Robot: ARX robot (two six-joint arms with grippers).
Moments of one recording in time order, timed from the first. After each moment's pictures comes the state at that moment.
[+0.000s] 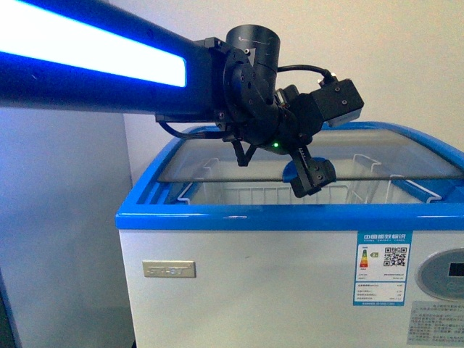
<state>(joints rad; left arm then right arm) -0.50 2.64 2.67 -0.21 0.21 1.12 0.04 0.36 0.42 0.31 0.34 -0.13</state>
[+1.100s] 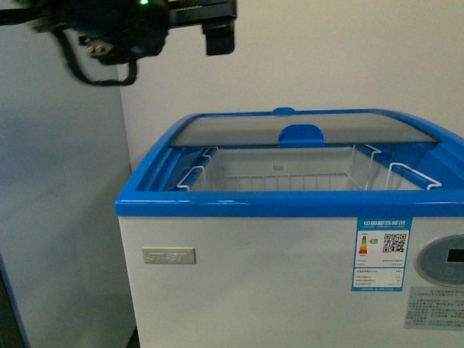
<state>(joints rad) -0.36 1.76 1.50 0.26 0.02 -0.02 0.04 0.36 0.42 0.31 0.34 -0.13</state>
